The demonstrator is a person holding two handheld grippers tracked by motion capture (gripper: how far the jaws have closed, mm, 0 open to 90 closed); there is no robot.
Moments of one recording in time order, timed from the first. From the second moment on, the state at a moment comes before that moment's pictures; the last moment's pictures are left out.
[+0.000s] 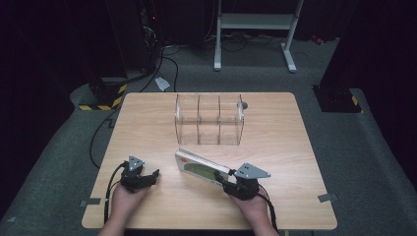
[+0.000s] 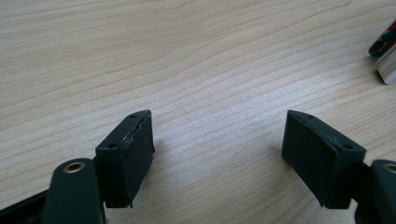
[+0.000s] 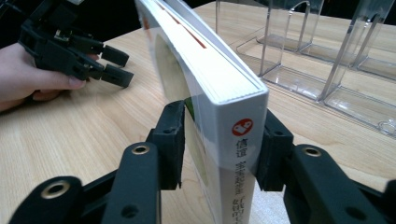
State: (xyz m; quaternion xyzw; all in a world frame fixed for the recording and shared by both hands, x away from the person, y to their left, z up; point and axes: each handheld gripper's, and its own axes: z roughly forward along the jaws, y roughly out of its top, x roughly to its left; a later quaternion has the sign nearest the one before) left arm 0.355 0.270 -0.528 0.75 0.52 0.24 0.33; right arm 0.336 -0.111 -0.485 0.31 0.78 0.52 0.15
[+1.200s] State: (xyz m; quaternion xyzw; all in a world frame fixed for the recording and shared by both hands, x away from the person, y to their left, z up) left arm 0.376 0.279 -0.529 0.74 0.53 0.24 0.33; right arm 0.302 -0.137 -0.480 0.37 0.75 0.50 0.22
